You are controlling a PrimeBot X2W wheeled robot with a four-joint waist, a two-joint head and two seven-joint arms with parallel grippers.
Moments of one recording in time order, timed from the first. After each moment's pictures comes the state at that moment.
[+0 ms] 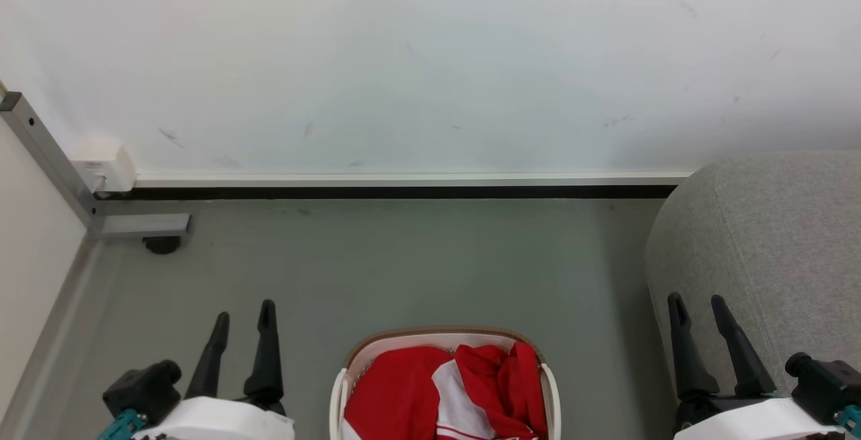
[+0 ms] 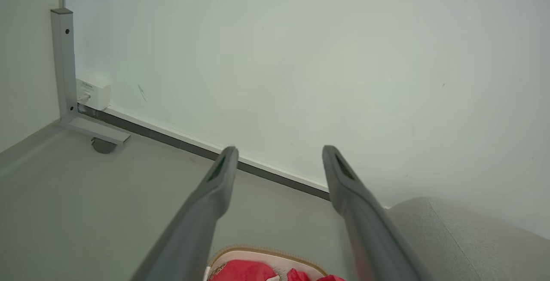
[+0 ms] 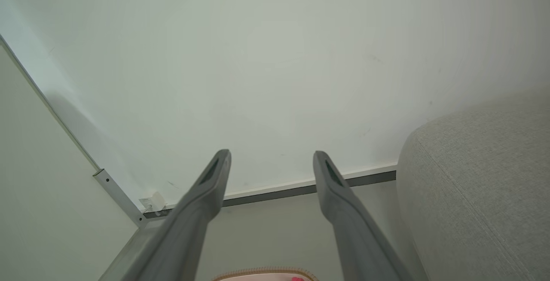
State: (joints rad) left arm -0.07 0.05 -0.04 0.13 -0.46 -0.01 -0.15; right arm -0.08 -0.07 0.11 0.16 0.54 0.13 -0.15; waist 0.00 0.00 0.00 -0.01
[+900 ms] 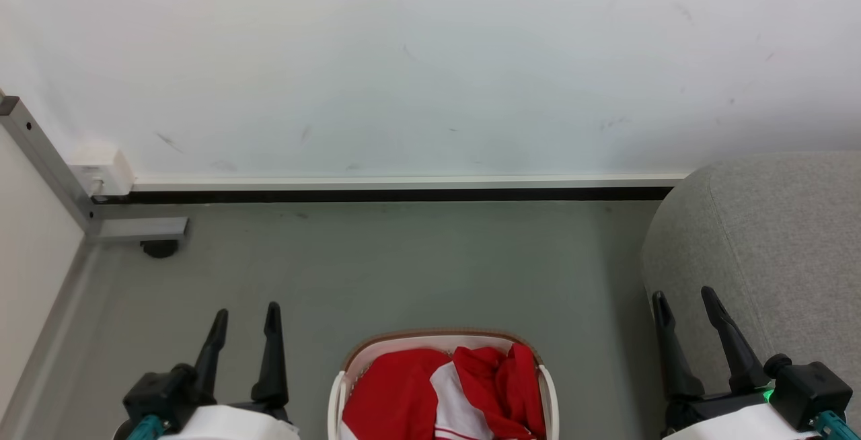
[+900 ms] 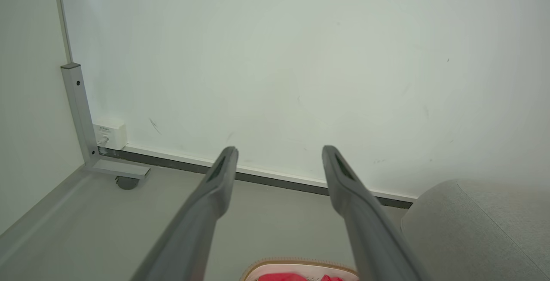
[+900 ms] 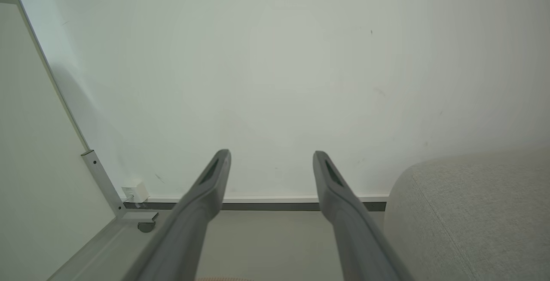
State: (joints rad) left arm -0.06 0.05 -0.05 0.15 -0.26 -0.01 -0.22; right arm -0.08 -0.06 0.14 0.15 0.37 0.13 -0.22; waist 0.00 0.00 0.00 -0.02
